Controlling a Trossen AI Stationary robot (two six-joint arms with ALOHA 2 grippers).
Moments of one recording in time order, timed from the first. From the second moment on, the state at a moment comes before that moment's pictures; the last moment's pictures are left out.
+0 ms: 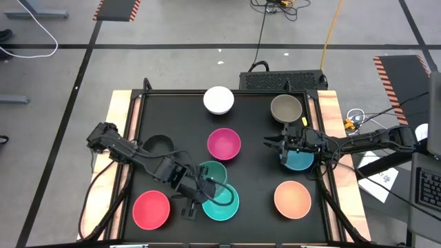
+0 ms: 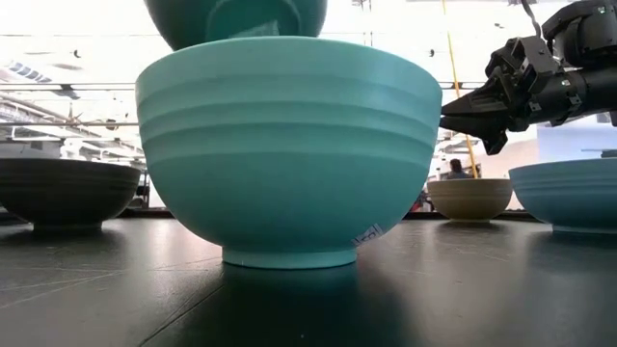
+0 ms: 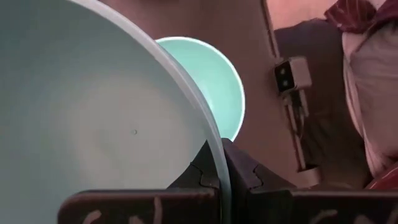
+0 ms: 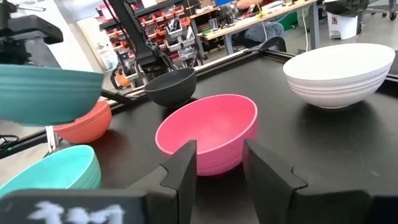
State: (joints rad) left arm -0.47 1.77 1.71 -0.97 0.01 -0.32; right arm -0.06 0.74 0.01 0.63 0.11 0.34
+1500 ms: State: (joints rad) left arm -0.55 2.03 1.98 -1.07 -0.06 -0.32; right arm -0.06 0.74 0.02 0.63 0.11 0.33
